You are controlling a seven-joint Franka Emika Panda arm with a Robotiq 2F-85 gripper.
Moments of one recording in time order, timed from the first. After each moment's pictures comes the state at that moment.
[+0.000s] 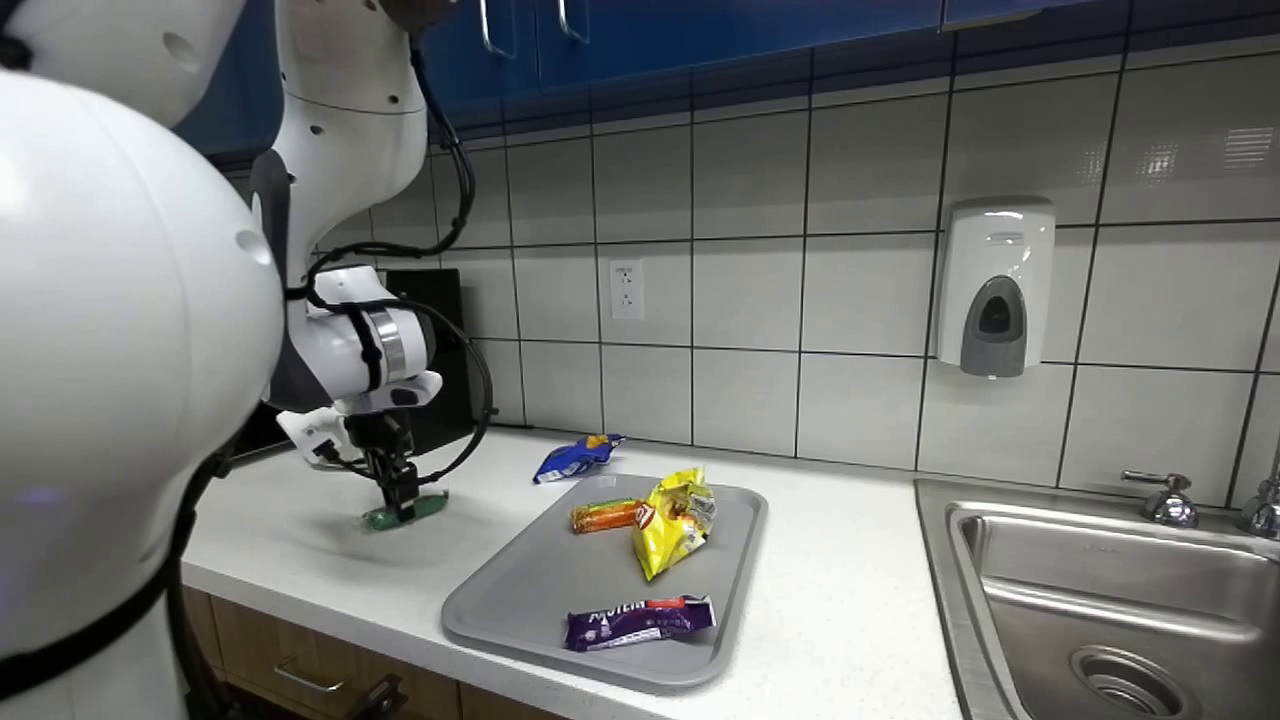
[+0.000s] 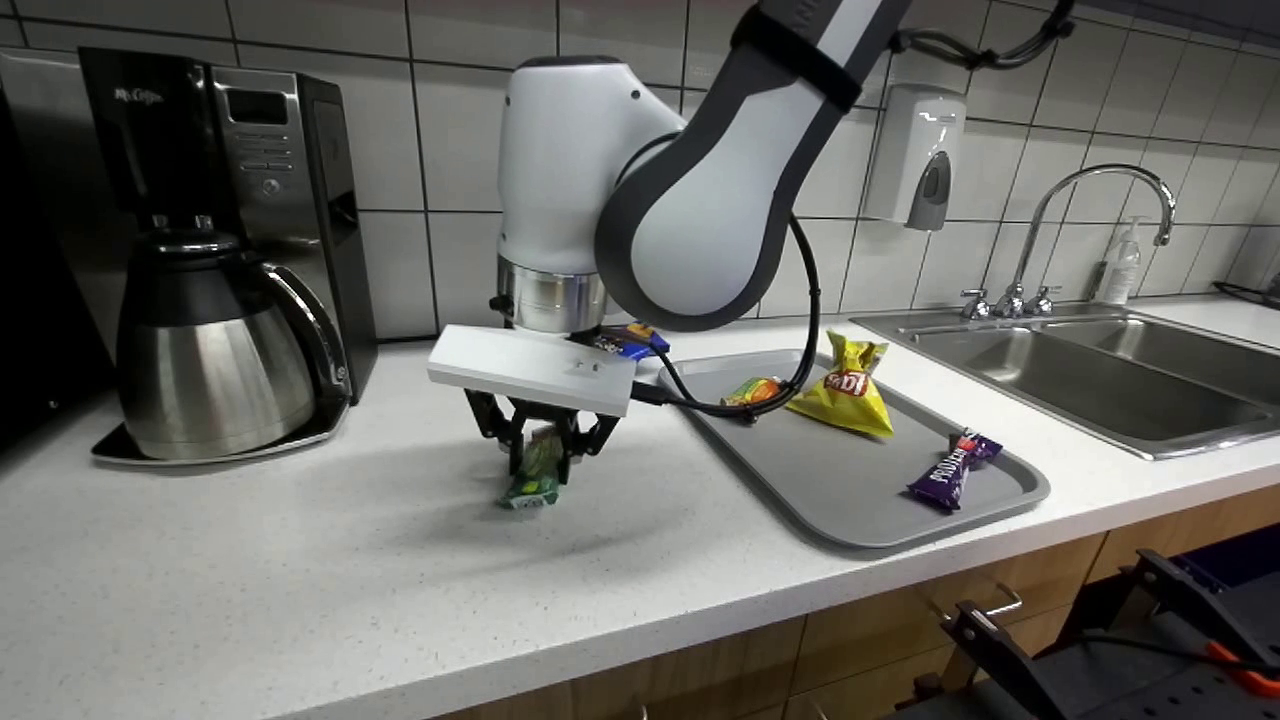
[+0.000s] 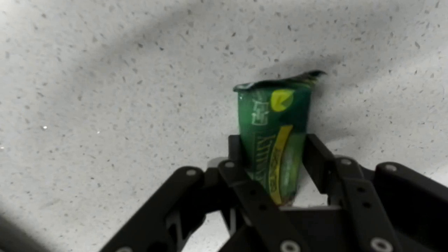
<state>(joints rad) 0.20 0.54 0.37 -2.19 -0.76 2.81 1.54</state>
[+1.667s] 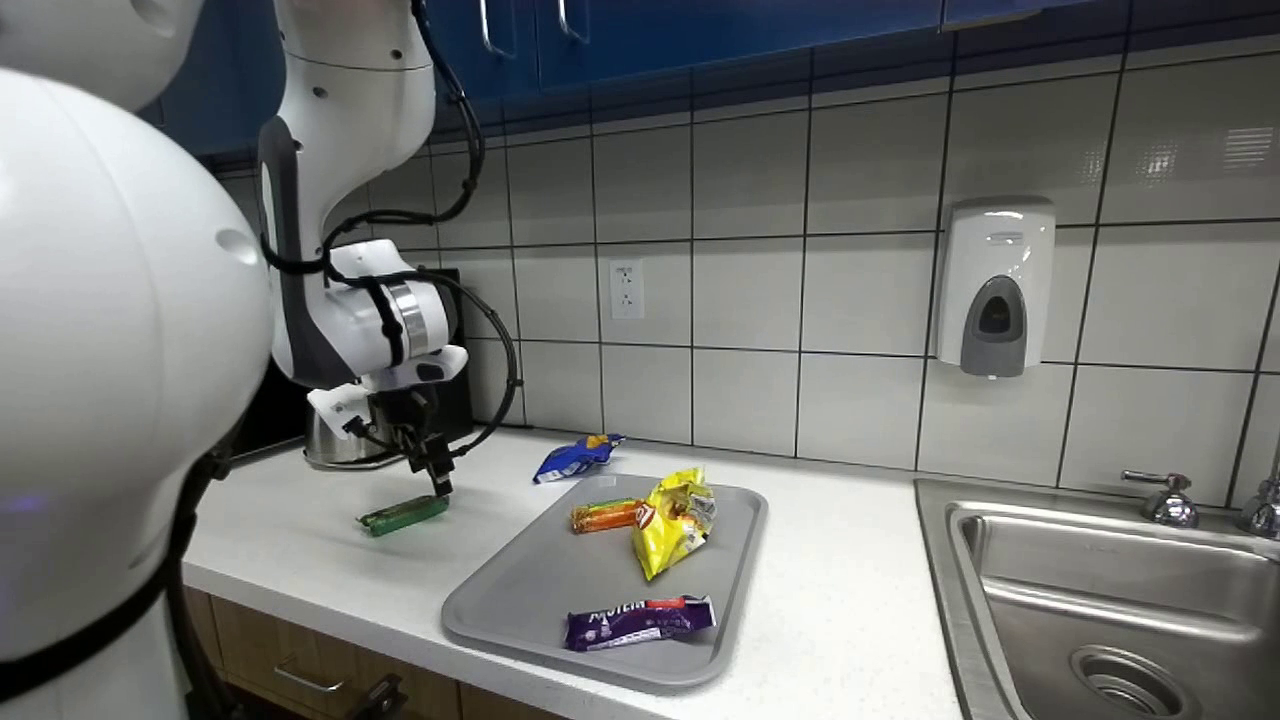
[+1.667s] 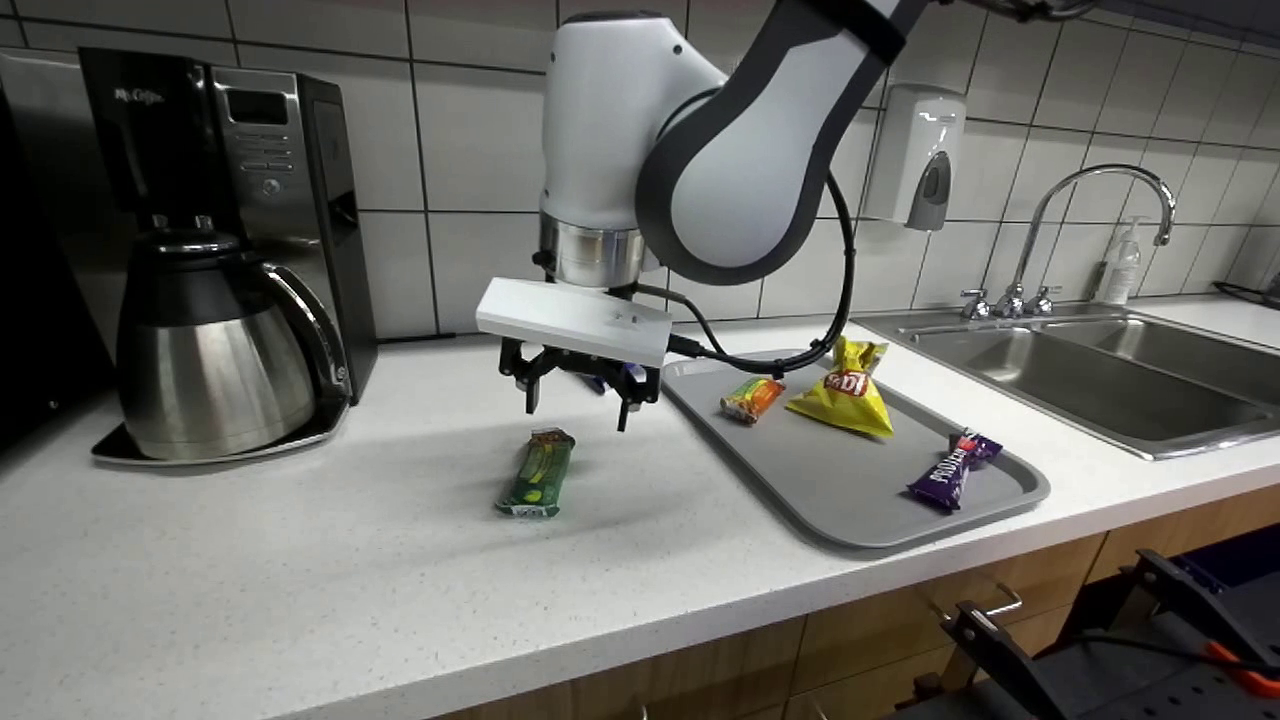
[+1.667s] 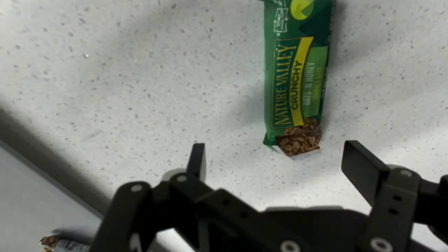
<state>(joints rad) 0.15 0.44 0.35 -2.24 -0.76 2.80 1.53</state>
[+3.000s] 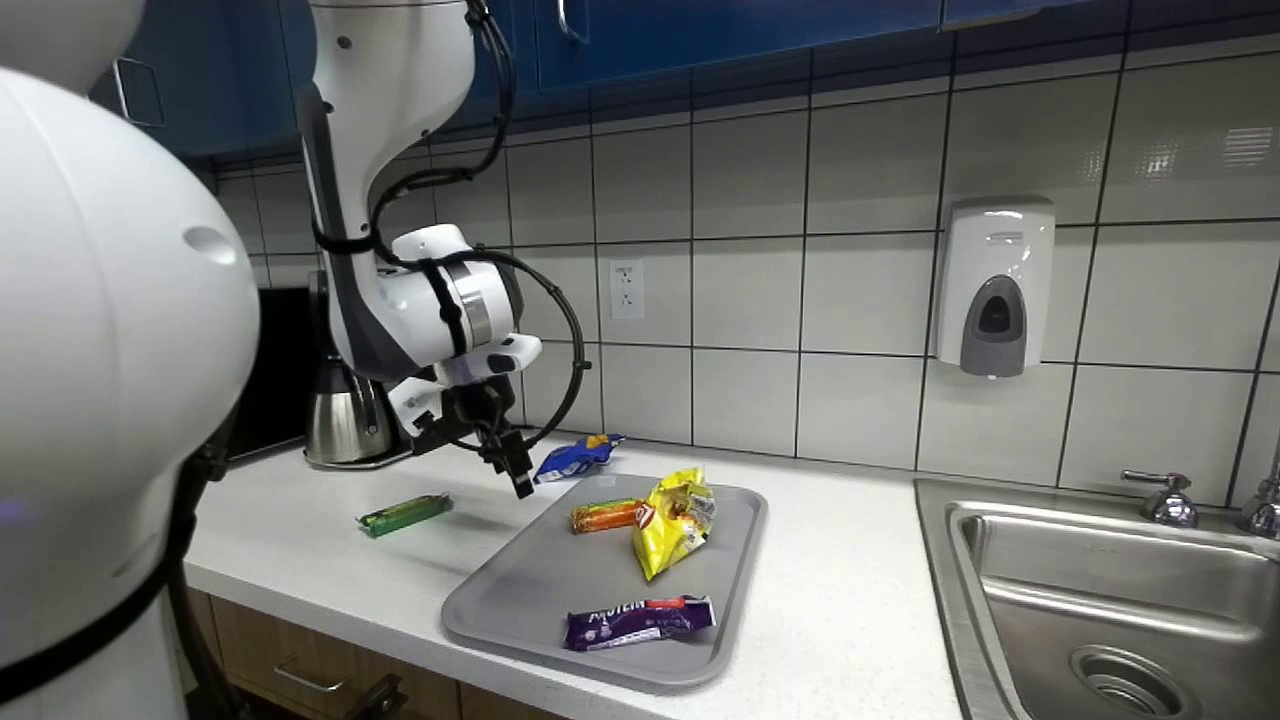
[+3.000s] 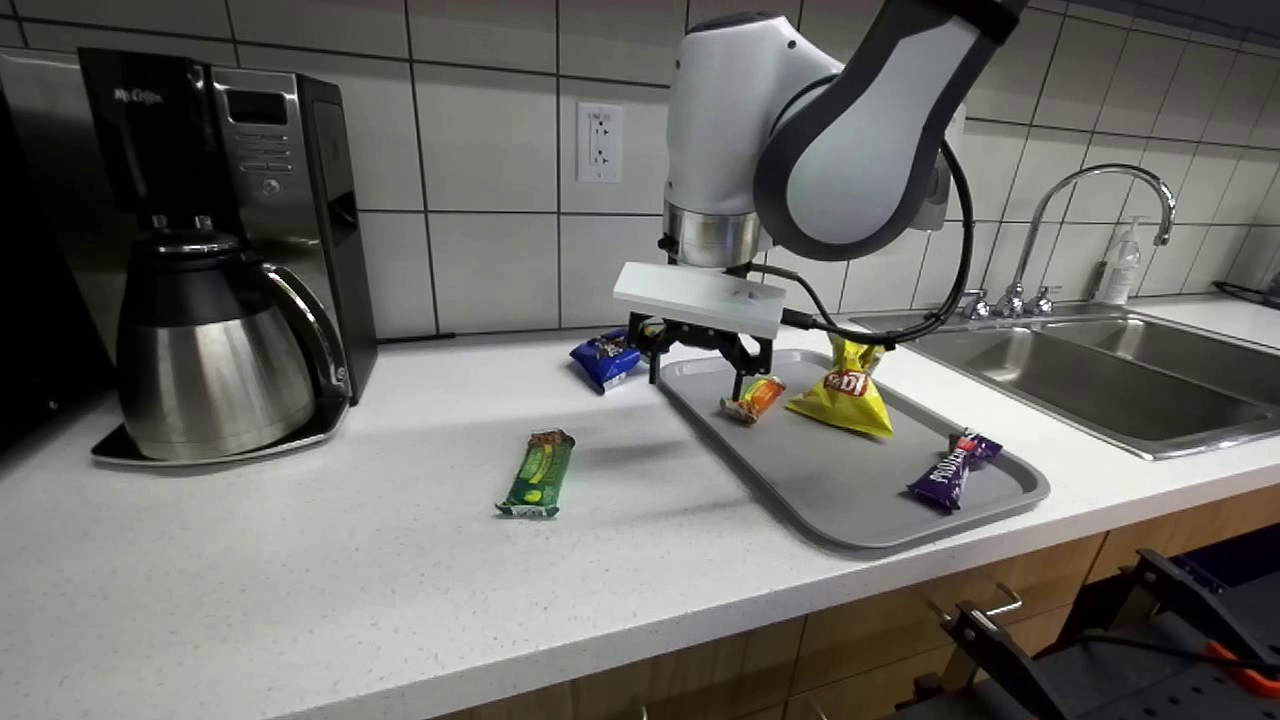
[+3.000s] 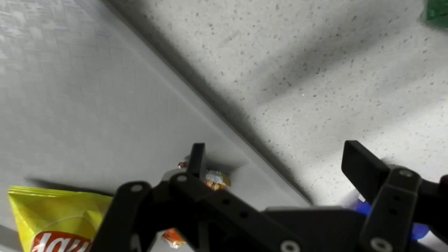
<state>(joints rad) 0.09 0.30 0.21 -2.38 -0.76 2.80 1.53</state>
